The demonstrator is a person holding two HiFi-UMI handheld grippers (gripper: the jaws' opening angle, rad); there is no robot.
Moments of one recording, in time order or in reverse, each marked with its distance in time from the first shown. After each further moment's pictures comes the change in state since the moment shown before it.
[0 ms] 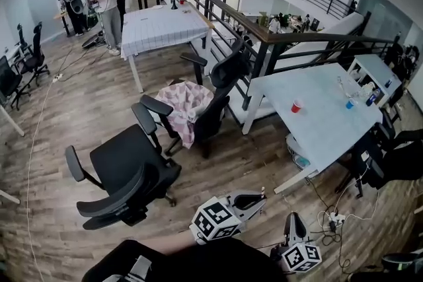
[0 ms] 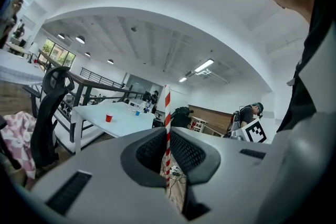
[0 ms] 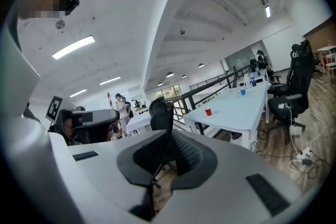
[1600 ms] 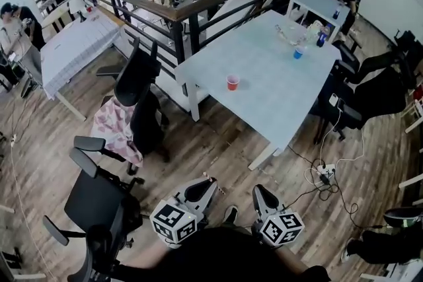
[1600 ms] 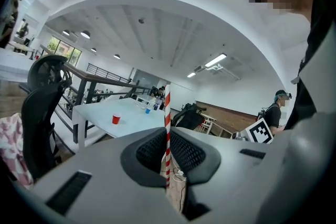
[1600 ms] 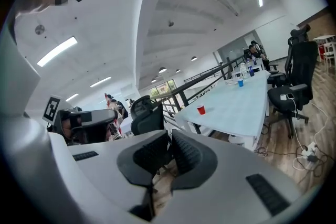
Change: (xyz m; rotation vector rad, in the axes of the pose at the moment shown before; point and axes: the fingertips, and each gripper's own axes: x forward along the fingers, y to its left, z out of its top) left arm 0.157 0.132 0.029 -0.049 0.081 0.068; right arm 0.152 -0.124 0.045 0.098 0.072 -0.042
